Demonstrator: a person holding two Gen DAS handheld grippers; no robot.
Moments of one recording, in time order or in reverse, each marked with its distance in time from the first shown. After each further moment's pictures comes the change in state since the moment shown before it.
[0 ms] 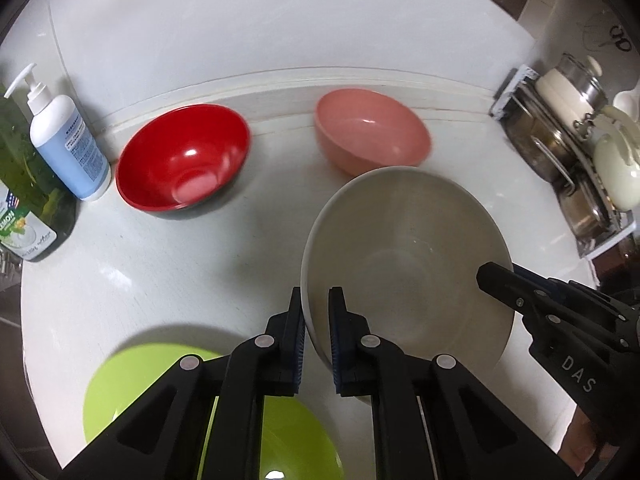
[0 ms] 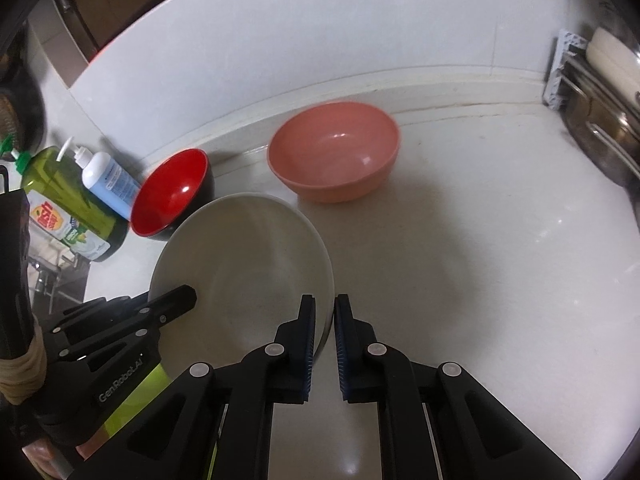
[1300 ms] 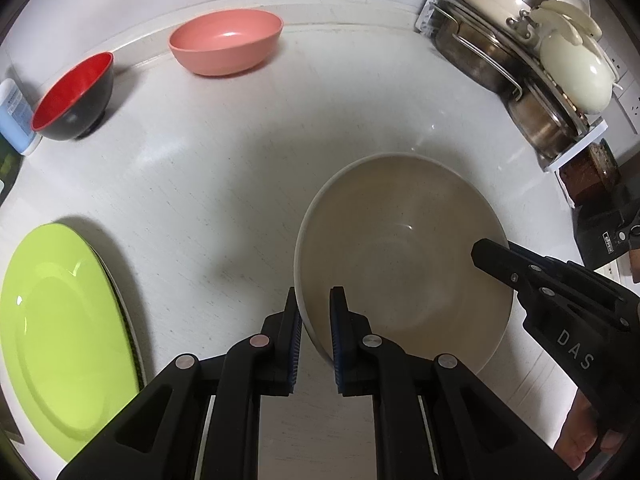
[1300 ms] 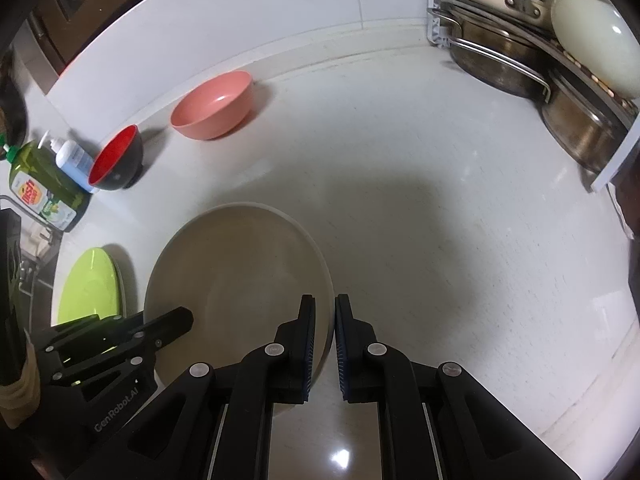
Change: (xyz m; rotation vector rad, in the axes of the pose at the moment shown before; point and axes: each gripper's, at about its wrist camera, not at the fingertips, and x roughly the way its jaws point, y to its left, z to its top) left arm 0.022 -0.130 -0.084 0.081 0.139 -0.055; right arm -0.064 -0.122 -0.094 0.105 0.043 -0.095
